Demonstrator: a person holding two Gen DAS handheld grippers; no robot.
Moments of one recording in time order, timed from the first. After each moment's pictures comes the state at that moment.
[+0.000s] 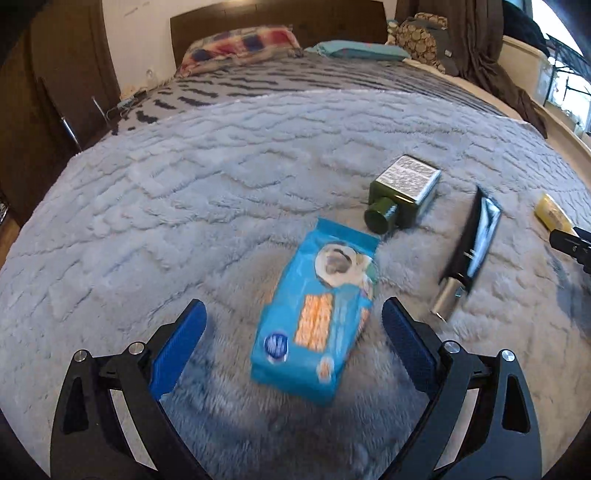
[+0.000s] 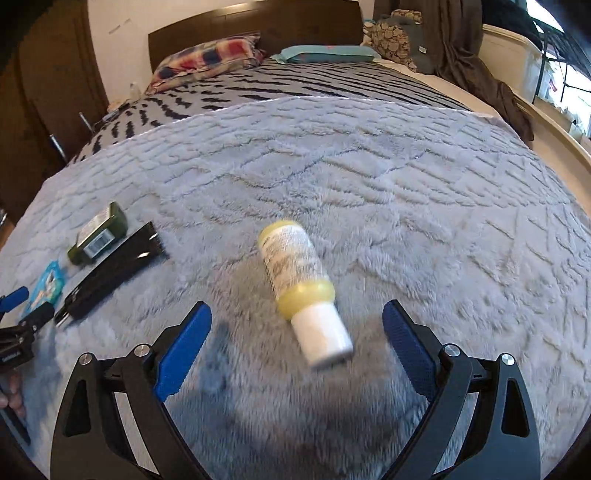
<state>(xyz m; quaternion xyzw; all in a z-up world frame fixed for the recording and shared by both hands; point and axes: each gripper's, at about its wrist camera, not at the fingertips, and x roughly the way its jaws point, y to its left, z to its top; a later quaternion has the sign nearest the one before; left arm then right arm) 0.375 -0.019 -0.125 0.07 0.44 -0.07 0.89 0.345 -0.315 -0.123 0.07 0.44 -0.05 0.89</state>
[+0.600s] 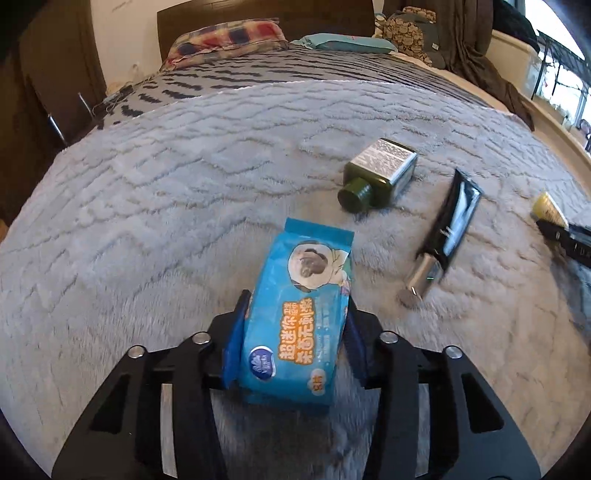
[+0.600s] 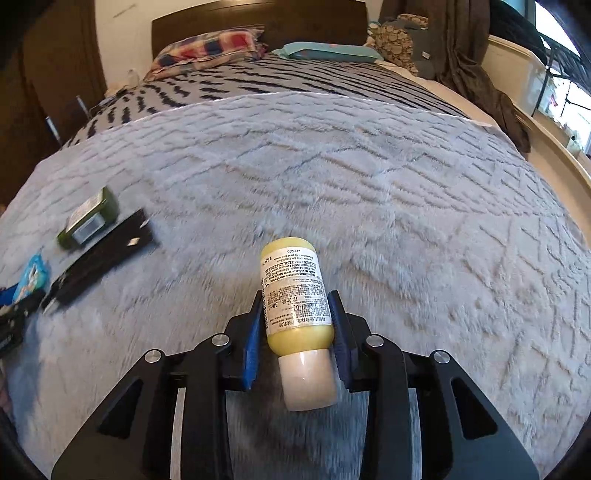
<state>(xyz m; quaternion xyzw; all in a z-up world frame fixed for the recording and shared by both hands) 0.353 -0.021 -0.127 0.06 0.45 -0.10 0.89 0.324 -0.309 -0.122 0.02 0.45 -0.05 0.89</state>
